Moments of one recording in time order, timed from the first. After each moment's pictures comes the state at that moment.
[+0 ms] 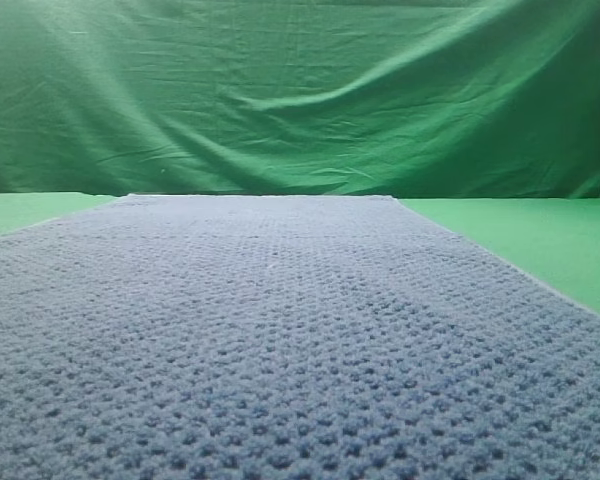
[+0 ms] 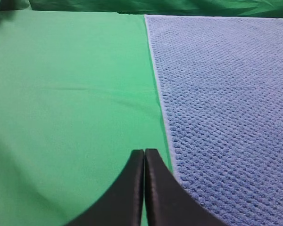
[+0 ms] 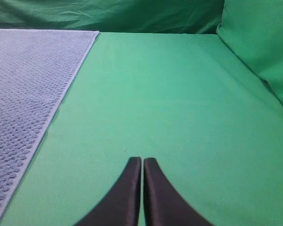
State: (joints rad) left arm -0.02 -0.01 0.01 -0.07 0.35 0.00; right arm 0.10 -0.01 0.03 -0.11 0.37 0.04
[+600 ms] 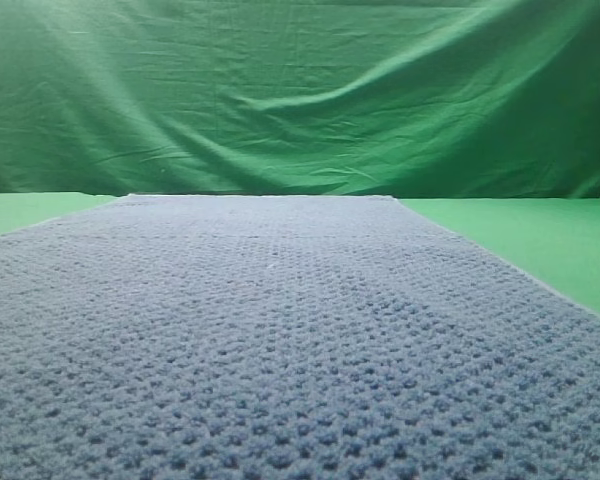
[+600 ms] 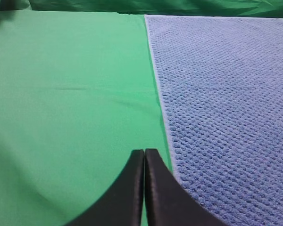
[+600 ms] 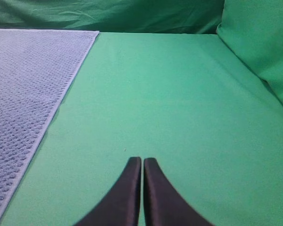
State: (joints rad) left arm -0.02 -0.01 0.01 -0.07 0.35 0.00; right arm 0.10 -0.01 0.03 -0.11 0.37 0.04
